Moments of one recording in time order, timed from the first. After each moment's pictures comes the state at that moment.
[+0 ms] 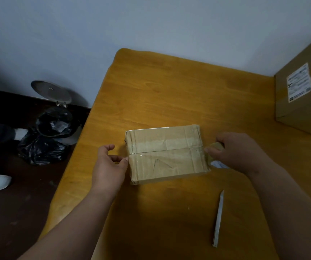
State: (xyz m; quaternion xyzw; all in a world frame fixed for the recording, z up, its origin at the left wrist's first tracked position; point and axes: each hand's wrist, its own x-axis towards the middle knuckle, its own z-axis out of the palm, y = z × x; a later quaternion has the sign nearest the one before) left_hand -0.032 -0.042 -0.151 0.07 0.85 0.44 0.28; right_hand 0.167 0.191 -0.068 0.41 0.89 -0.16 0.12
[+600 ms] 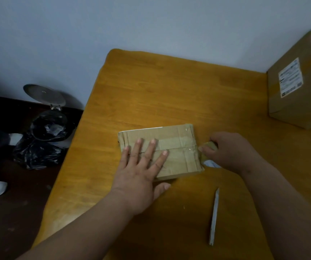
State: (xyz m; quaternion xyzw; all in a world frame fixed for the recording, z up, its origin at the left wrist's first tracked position) left_hand 0.017 -0.018 -0.131 0.61 0.78 -0.04 0.14; right_hand 0.175 0.192 -0.075 0.40 0.89 -0.17 0.09
